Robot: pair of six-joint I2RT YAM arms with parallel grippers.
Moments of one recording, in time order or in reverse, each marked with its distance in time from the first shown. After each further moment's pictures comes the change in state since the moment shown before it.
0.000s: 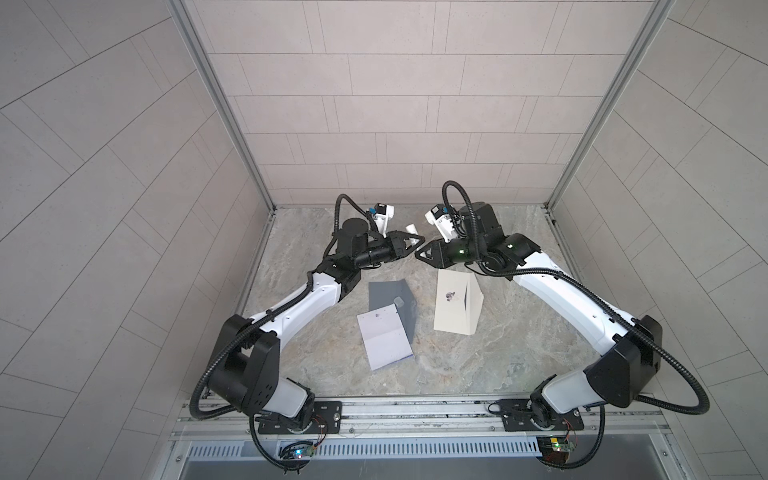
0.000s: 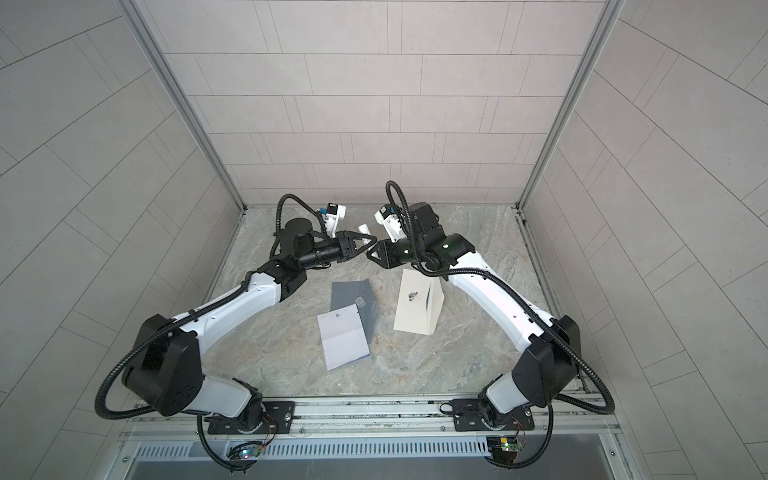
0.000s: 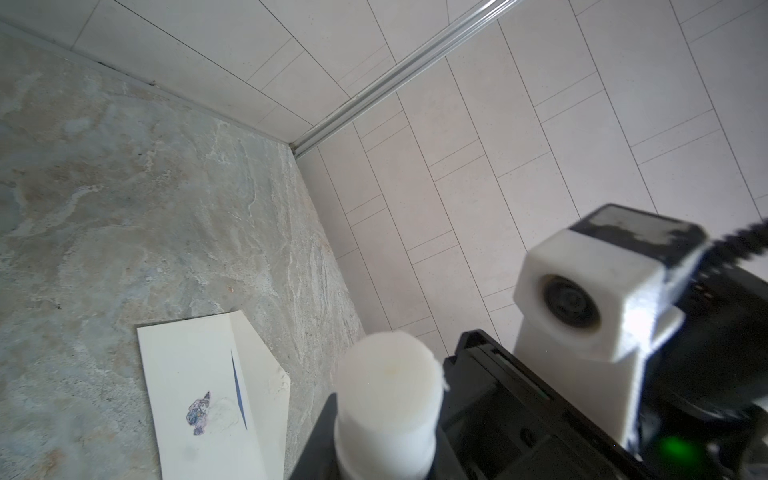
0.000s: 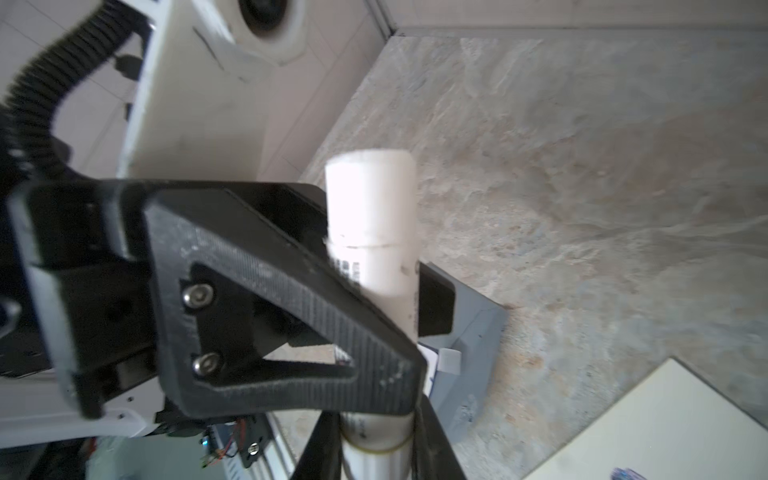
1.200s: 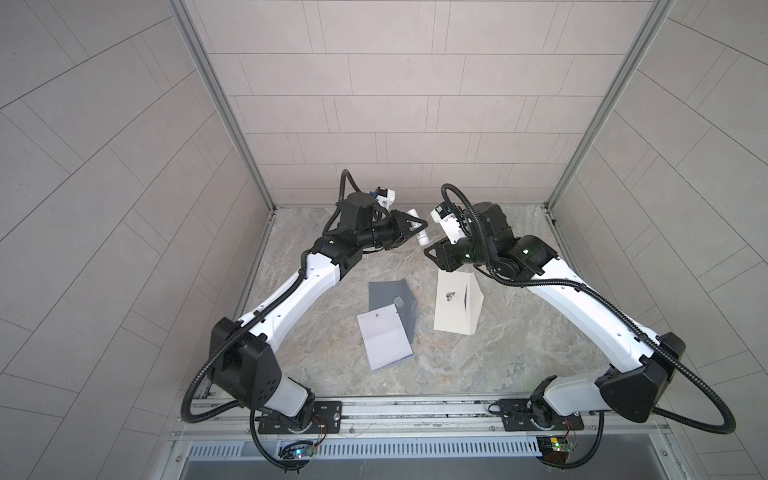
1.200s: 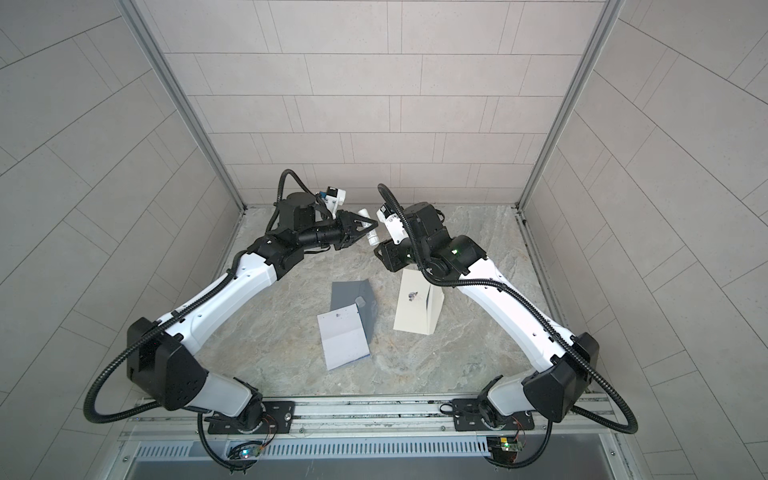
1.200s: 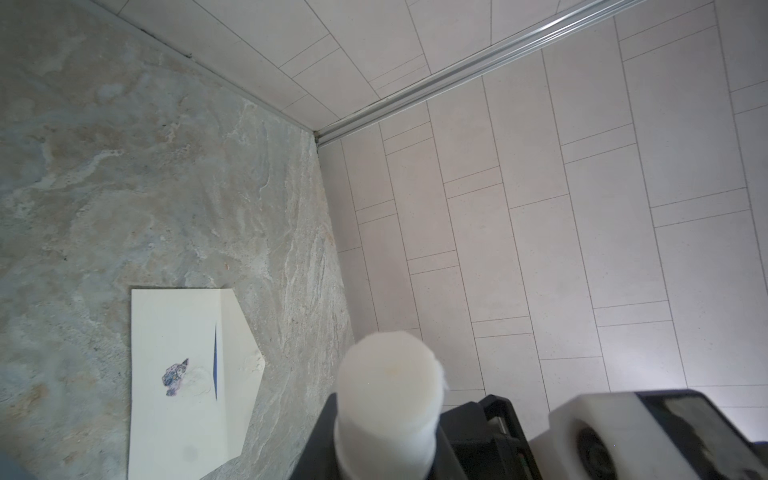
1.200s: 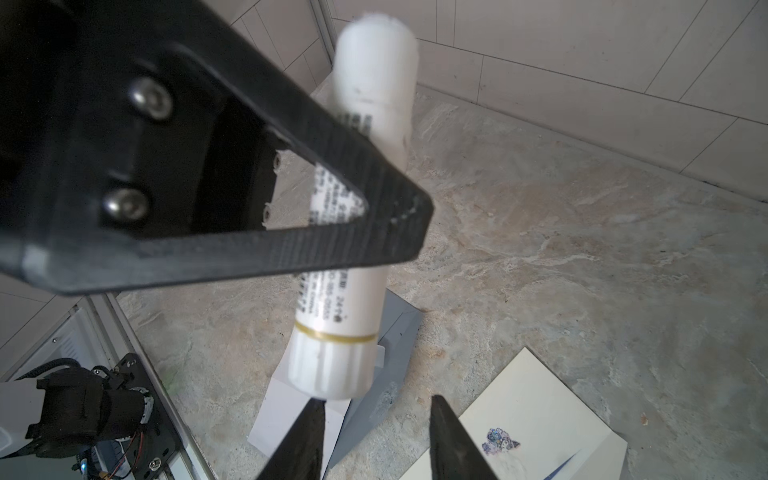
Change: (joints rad) left arm -0.006 0.035 0.342 -0.486 -0.085 -0.090; right arm 0.108 -0.070 0.111 -0.188 0.384 -0.188
